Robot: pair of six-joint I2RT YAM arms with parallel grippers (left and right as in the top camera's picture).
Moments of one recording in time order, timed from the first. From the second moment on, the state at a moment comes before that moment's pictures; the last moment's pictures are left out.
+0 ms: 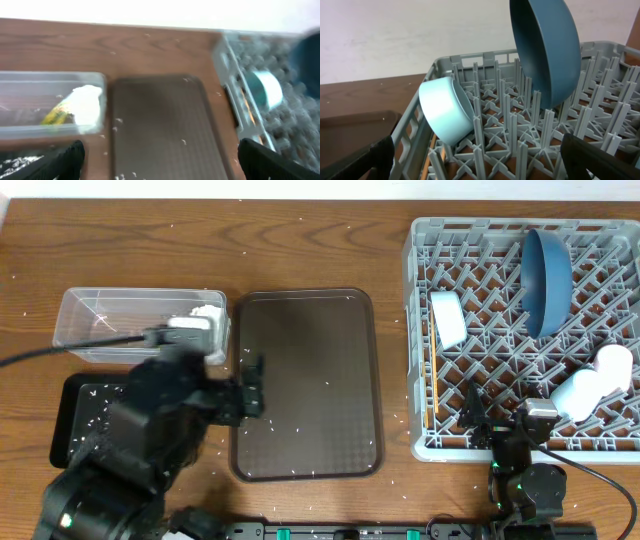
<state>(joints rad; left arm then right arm) -0.44 0.81 1.24 -0.97 -0.17 -0.35 0.06 0.01 0.01 -0.07 0.08 0.13</state>
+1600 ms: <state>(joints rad) -0.08 0.01 0.06 -0.10 -0.11 -0.19 0.06 0.01 0.01 -0.07 0.08 0.13</state>
